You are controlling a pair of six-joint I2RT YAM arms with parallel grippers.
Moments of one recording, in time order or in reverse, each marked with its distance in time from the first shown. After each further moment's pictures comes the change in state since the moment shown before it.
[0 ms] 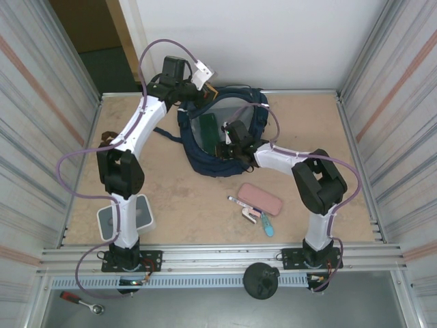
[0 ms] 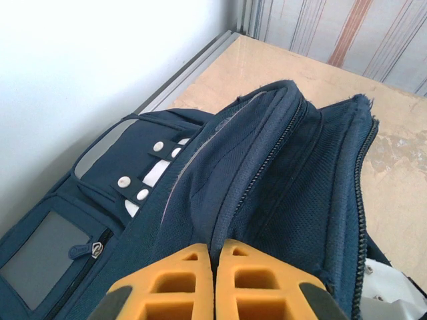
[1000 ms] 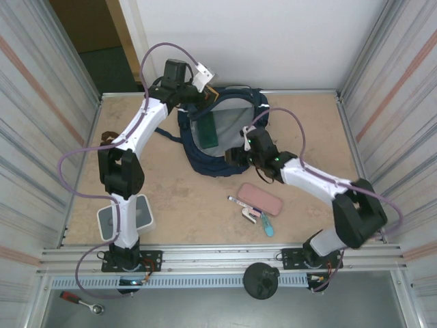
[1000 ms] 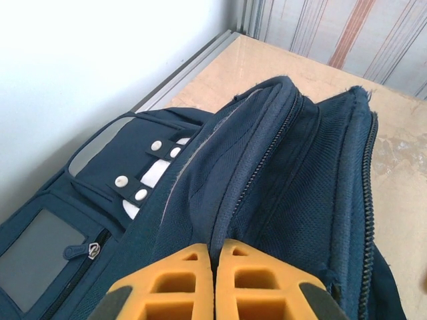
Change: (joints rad) left arm -0.005 -0.002 -0.059 0.065 0.003 -0.026; right arm -0.013 -0.450 -0.303 -0.086 0.064 -0.038
